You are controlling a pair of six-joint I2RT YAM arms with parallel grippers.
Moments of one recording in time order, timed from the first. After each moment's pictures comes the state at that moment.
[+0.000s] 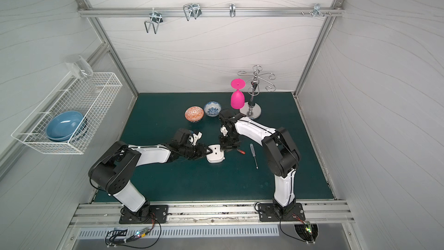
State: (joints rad) left arm -0.51 1.66 0.67 0.15 0.61 -0.77; right arm 0.68 1.90 1.40 -0.93 -0.31 0.38
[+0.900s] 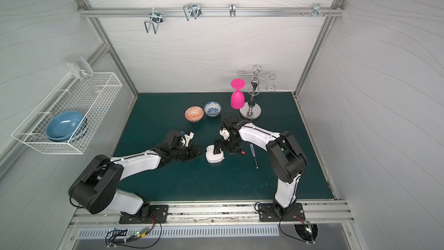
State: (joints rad) left arm -0.44 1.45 0.55 0.08 0.54 -0.77; right arm 0.69 1.80 1.20 -0.71 -0.44 0.40
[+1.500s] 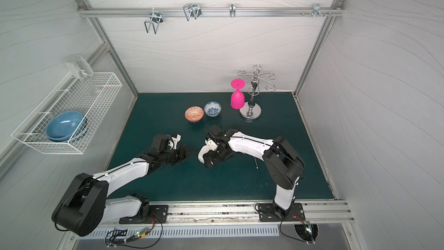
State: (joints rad) left arm -0.31 1.25 0.44 -0.02 0.54 -0.78; right arm 0.91 1.76 1.20 -0.73 -0.22 0.20
